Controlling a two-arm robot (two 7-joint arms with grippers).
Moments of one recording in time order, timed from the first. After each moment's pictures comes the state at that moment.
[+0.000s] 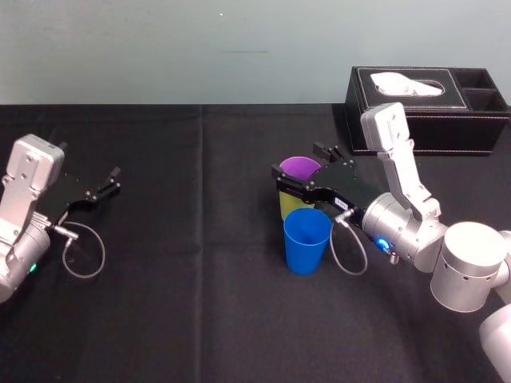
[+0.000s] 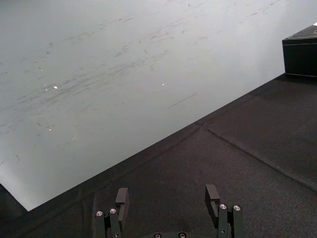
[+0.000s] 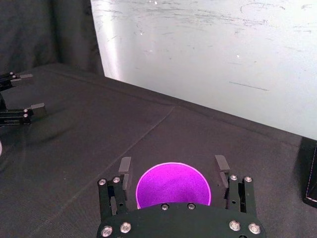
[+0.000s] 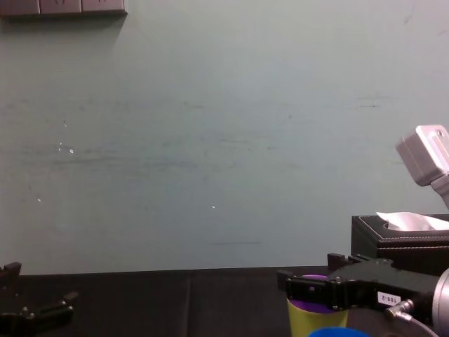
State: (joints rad) left arm -0.20 0.60 0.45 -1.41 -0.25 -0.12 0.03; right arm 0.27 0.29 -0.36 -1.41 0.29 0.09 0.34
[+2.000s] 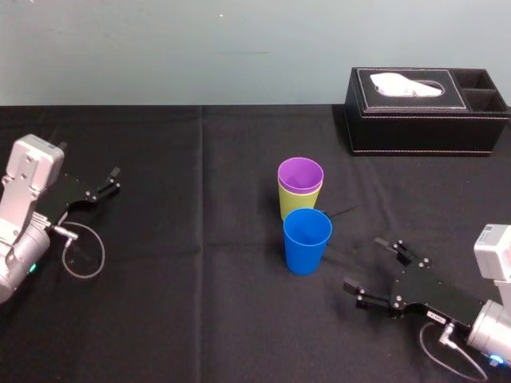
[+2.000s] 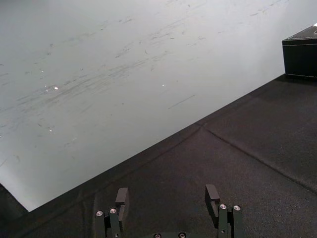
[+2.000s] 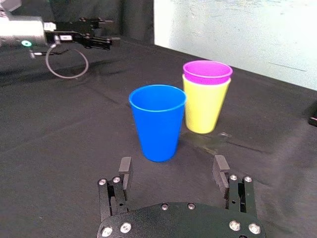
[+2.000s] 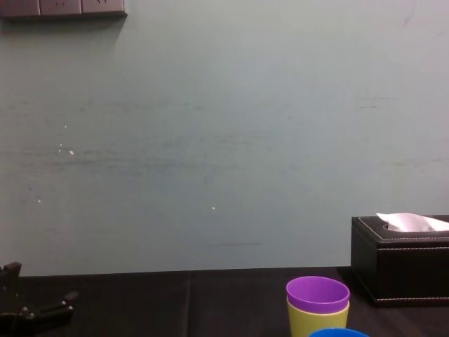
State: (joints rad) left arm -0.20 0.60 0.45 -1.41 -0.25 -0.12 0.03; right arm -0.07 0.60 -0.26 -1.49 0.45 -0.24 0.66
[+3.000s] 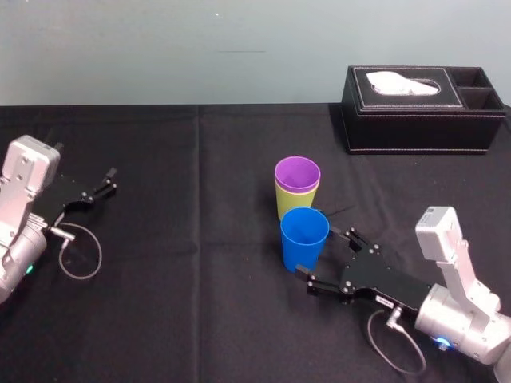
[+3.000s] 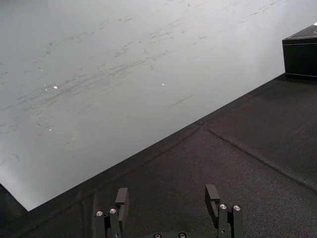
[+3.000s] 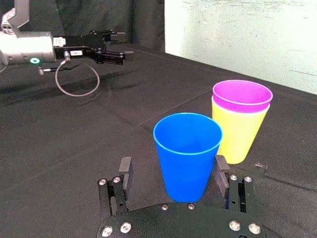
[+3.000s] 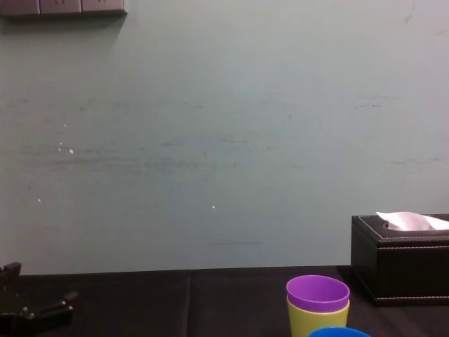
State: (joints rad) left arm -0.20 0.60 0.45 -1.41 -0.25 -0.12 0.03; right arm 0.02 0.53 -0.36 -1.50 0.42 -0.18 0.59
